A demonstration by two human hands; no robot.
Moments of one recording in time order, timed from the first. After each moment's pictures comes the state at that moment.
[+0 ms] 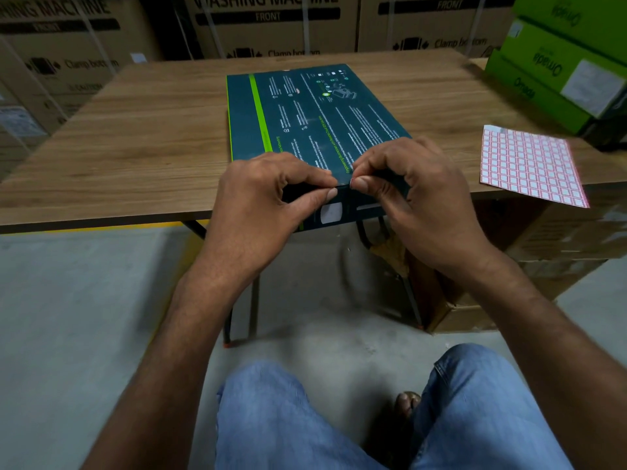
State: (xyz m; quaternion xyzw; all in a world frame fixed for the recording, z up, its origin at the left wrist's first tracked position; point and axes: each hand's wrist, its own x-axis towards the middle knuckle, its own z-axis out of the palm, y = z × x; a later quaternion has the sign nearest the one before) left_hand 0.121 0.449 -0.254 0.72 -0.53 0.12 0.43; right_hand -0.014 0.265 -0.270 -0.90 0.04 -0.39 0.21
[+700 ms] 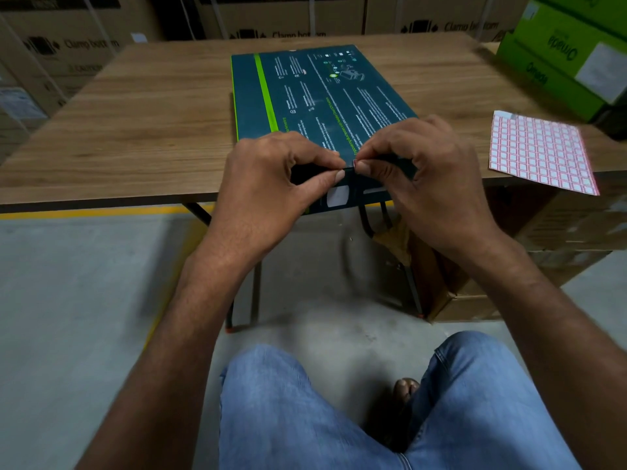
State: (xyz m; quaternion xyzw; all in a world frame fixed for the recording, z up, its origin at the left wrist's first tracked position) left_hand 0.121 0.448 -0.254 0.72 -0.52 0.13 0.44; right_hand -0.013 0.269 -0.266 -0.90 0.04 -0.41 0.17
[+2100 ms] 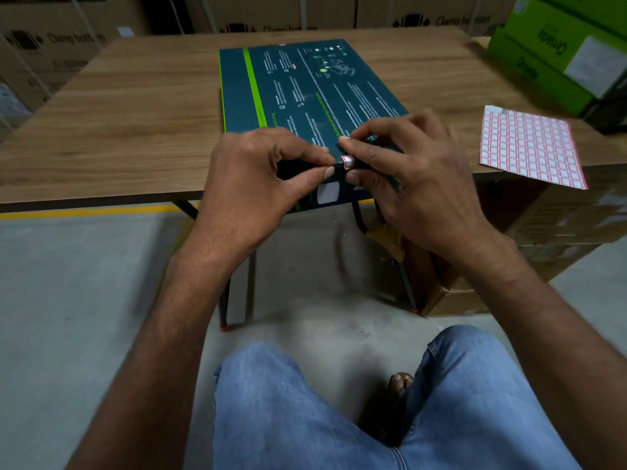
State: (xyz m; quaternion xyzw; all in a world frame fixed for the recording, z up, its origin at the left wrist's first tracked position) left_hand 0.121 0.449 -0.252 0.72 -0.52 0.12 0.44; right_hand -0.014 0.260 -0.279 -0.91 0.03 -0.41 0.02
